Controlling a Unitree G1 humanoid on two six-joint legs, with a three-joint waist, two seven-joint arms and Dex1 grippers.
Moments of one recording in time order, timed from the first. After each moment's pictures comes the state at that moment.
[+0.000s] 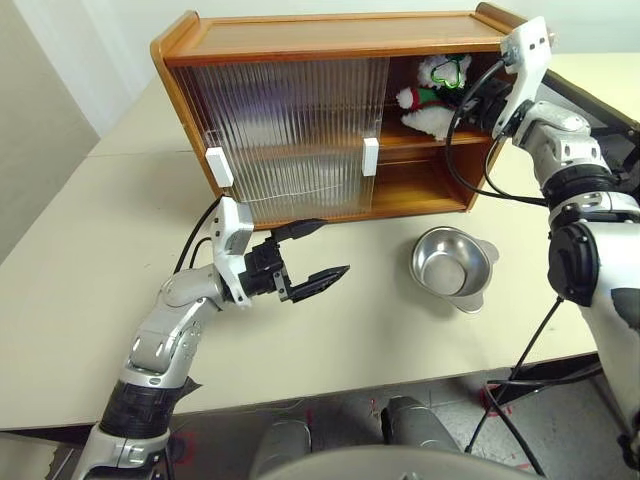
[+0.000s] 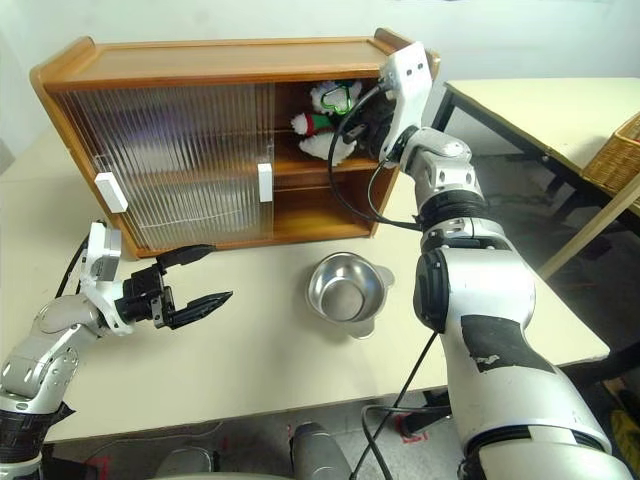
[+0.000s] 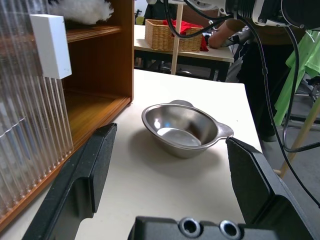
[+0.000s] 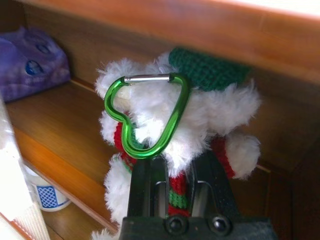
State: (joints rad) left arm -0.10 0.49 -0.02 -0.25 -0.51 0.19 -0.98; right arm -1.27 -0.48 -0.11 1.25 0.14 -0.11 0.87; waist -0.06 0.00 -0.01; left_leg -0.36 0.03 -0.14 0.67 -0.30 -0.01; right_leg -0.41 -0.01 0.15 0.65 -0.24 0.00
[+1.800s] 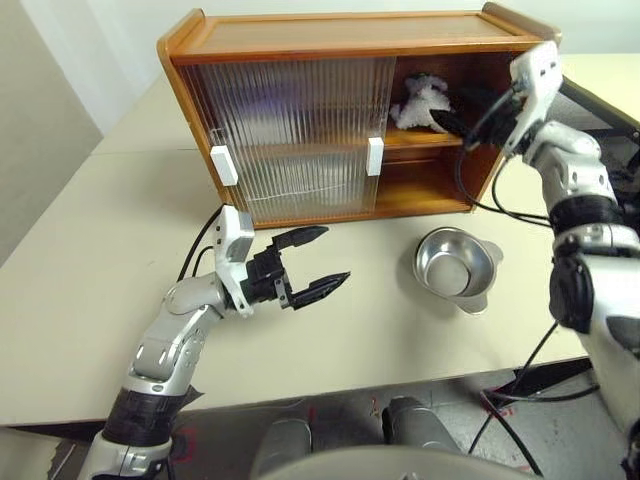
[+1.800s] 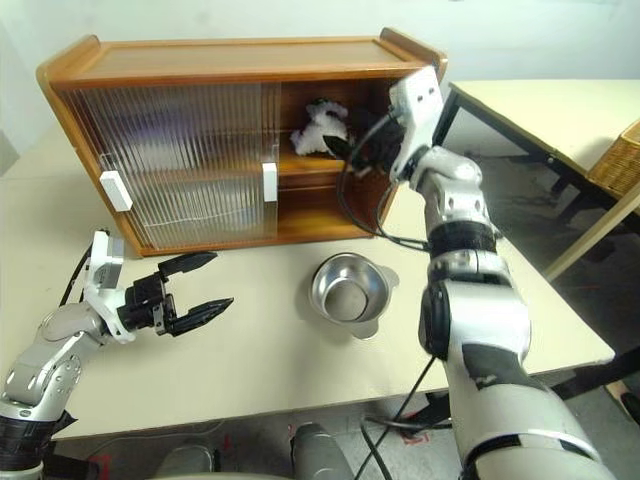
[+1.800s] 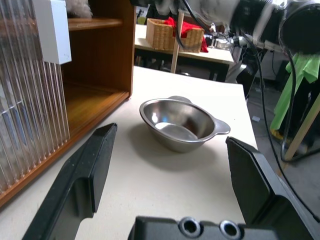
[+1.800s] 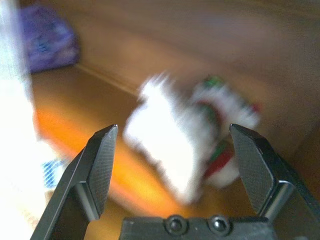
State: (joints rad) left arm -0.07 0.47 -0.02 -0.24 -0.51 0.18 -1.00; right arm -0.96 -0.50 -0.16 0.84 0.16 -0.02 0.94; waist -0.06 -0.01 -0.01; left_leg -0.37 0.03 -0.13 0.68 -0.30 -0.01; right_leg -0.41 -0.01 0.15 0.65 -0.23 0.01
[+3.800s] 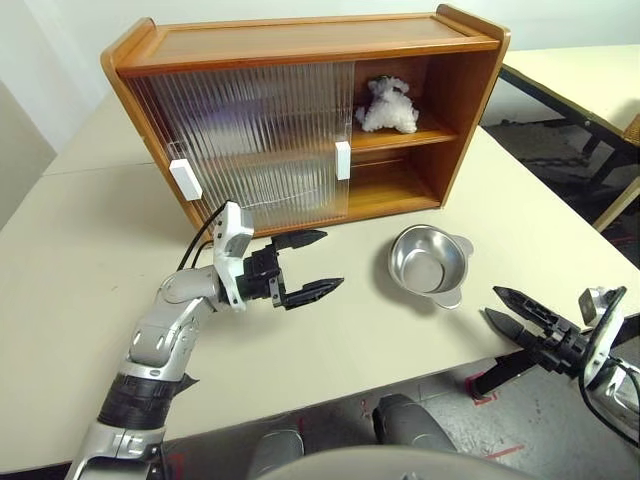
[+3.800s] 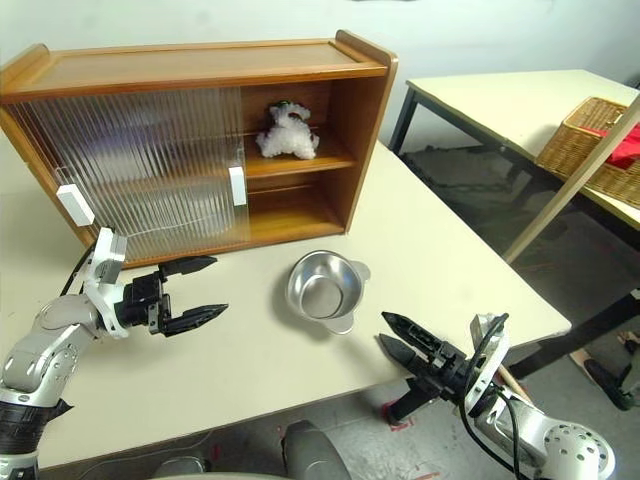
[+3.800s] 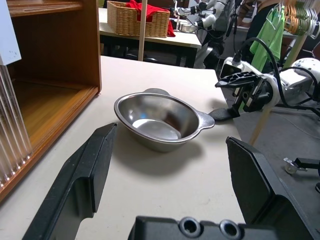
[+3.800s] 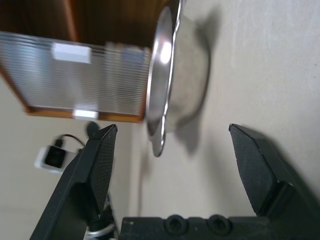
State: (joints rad) left arm -0.12 0.52 -0.03 -0.15 -0.51 0.19 -1.10; right arm 0.13 -0.49 -0.59 0.19 1.32 1.27 0.61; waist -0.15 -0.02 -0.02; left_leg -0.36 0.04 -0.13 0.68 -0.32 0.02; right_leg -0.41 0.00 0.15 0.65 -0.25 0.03
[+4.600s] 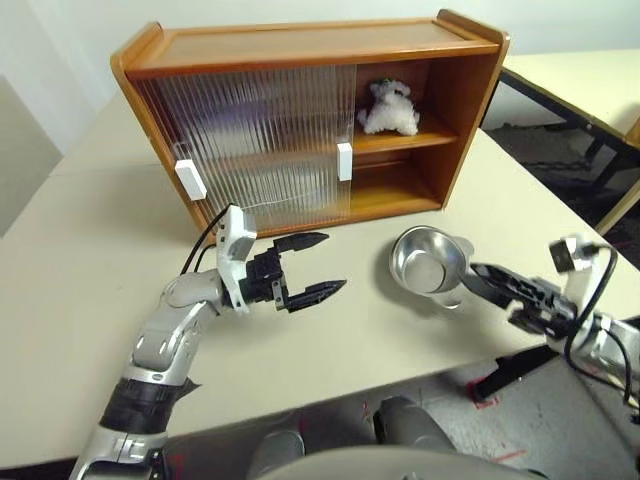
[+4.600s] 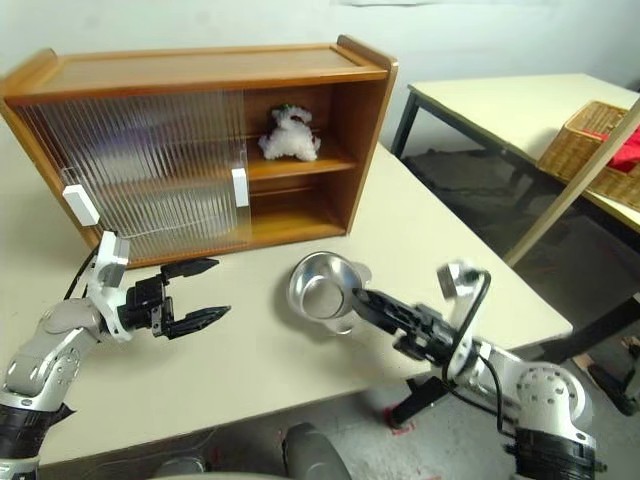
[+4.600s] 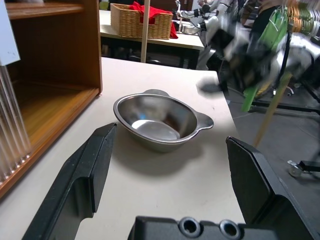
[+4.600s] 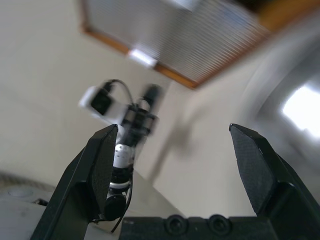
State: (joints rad) left arm -0.11 0.51 -0.04 -0.17 -0.51 0.18 -1.07; right arm -0.05 -0.56 -0.49 -0.06 1.36 1.25 0.72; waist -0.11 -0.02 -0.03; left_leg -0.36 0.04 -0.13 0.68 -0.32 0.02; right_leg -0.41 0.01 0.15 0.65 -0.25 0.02
